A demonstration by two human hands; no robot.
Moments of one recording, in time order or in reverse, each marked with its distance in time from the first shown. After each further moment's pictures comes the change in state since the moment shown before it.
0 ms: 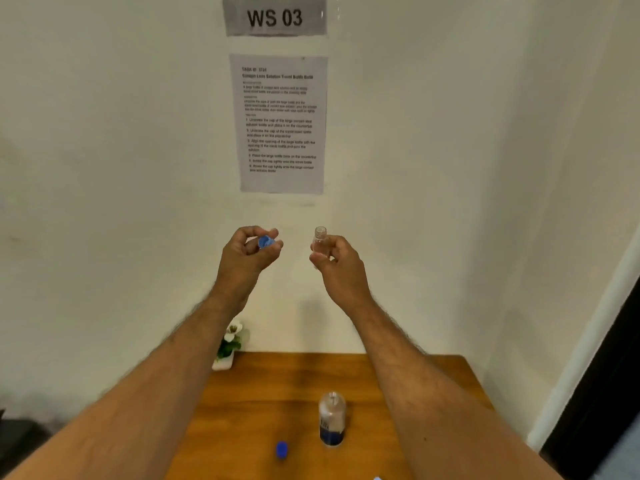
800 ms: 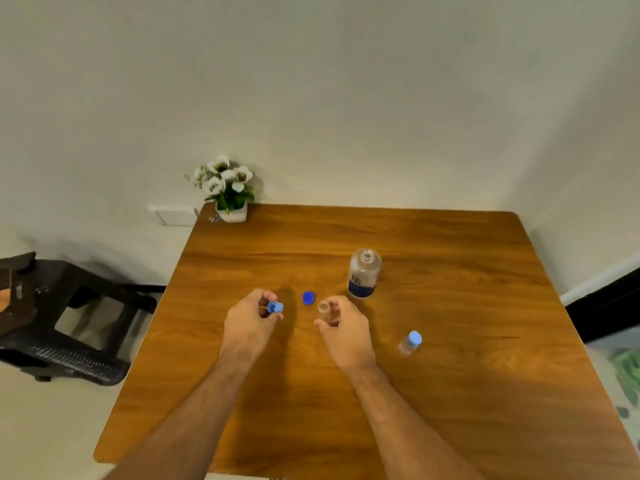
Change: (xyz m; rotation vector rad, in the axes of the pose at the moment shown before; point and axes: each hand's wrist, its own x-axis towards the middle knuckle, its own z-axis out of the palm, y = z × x) left_hand -0.192 -0.268 -0.090 0.857 -0.060 -0.634; right_hand -0.215 0.259 0.081 -0.343 -0.275 0.595
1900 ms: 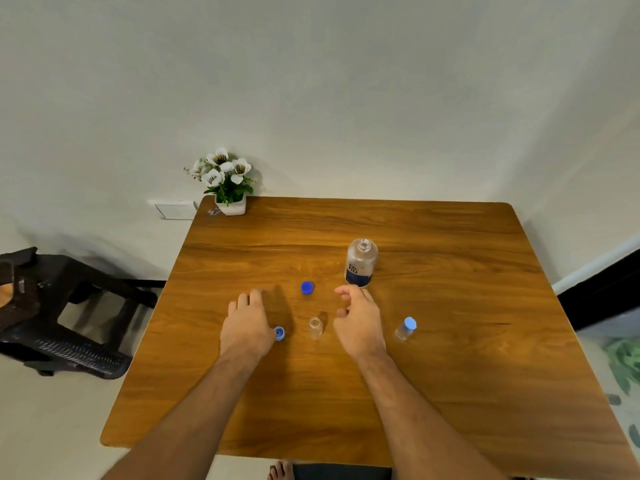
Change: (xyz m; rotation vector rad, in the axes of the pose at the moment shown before) left_hand -0.013 -0.010 0.008 0.480 -0.083 -0.027; right_hand -0.009 0.006 -0.020 -0.124 0.076 0.014
